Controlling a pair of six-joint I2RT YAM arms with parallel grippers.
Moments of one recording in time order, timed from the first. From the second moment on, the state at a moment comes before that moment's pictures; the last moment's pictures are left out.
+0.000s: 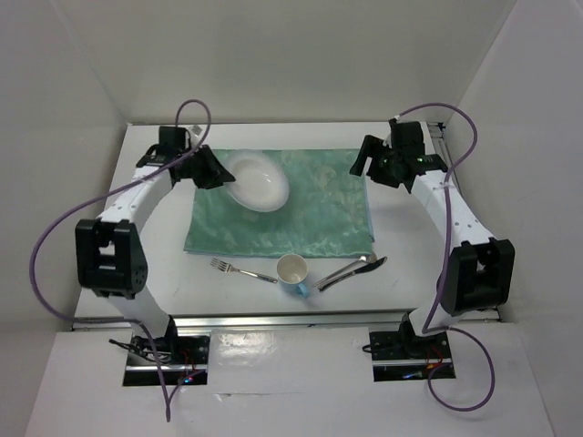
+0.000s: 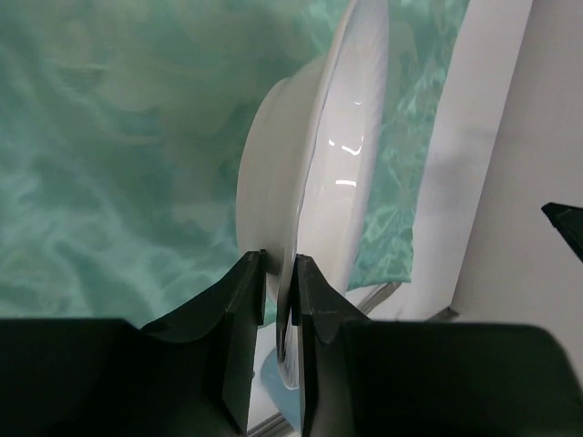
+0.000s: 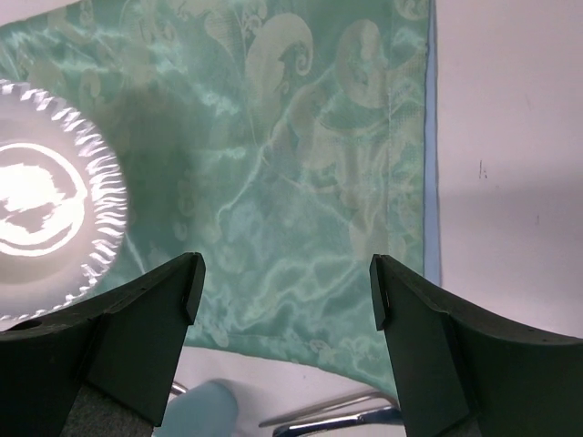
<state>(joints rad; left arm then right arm) 0.00 1.61 1.32 -0.48 0.48 -0.63 0.13 1.54 1.36 -0.55 -0.13 0.43</state>
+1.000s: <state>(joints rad) -0.21 2.06 1.49 -0.45 0.47 -0.53 0.51 1.44 1.15 -0.61 -0.18 0.38</state>
